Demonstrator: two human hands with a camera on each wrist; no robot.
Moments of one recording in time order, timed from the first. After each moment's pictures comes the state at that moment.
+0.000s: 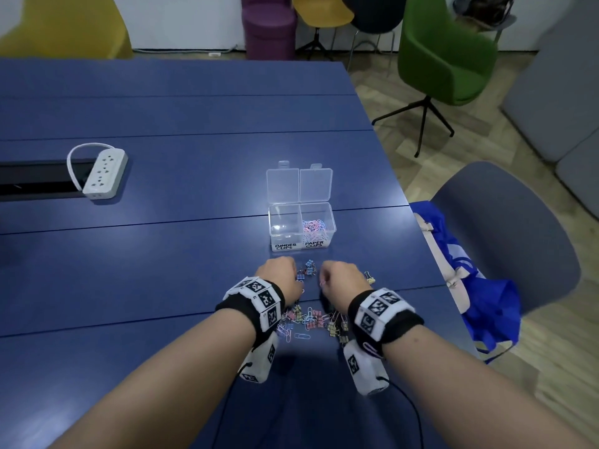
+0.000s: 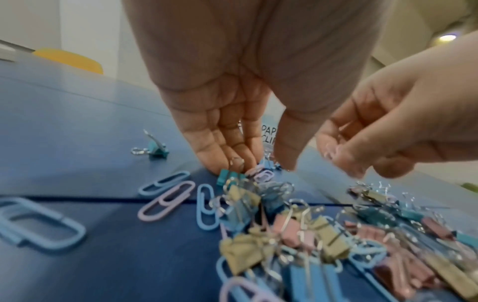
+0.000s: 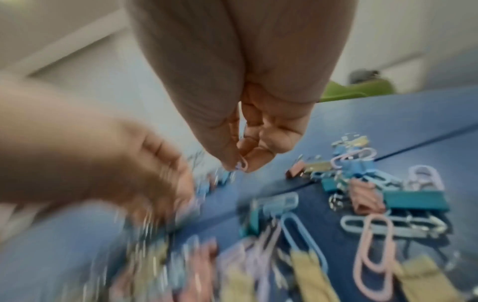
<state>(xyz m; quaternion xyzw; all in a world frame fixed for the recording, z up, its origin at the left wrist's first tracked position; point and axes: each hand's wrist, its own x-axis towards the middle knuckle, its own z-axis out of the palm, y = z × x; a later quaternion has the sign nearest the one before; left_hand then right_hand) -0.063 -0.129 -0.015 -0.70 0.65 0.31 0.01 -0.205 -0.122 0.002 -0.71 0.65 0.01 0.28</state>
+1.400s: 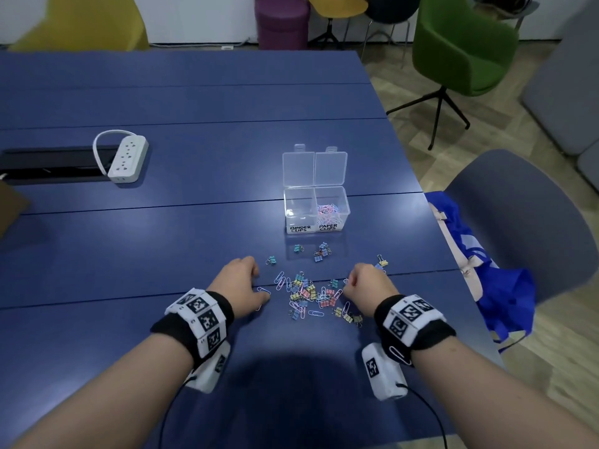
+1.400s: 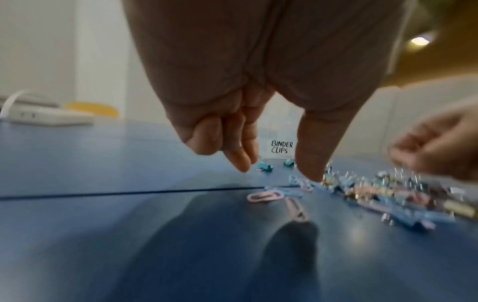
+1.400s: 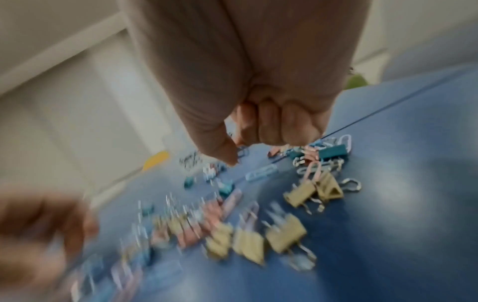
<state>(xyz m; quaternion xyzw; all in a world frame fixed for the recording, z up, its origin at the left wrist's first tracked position) 0.025 -0.065 -0.010 -0.72 0.63 0.30 -0.03 -0.219 -0.087 -0.011 -0.63 0.71 0.01 0.32</state>
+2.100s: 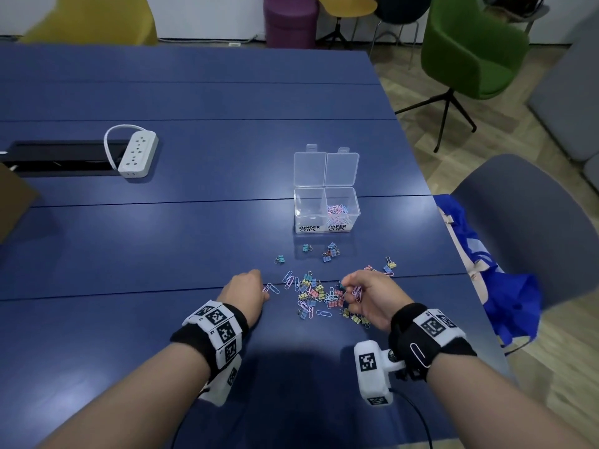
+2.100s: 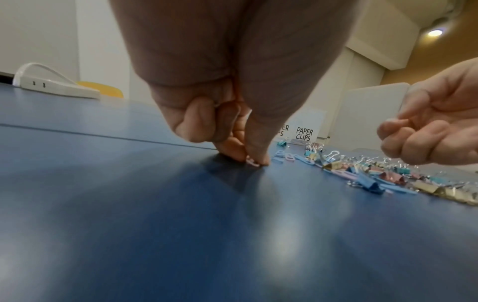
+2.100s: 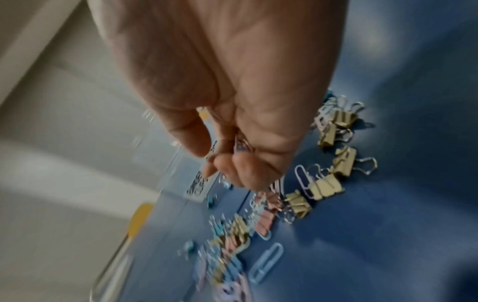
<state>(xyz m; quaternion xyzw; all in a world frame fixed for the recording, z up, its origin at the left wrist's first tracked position) 0.023 -0.052 -0.032 -0.75 0.61 0.27 0.00 -0.210 -0.071 0.001 -0.27 0.59 -0.29 0.70</state>
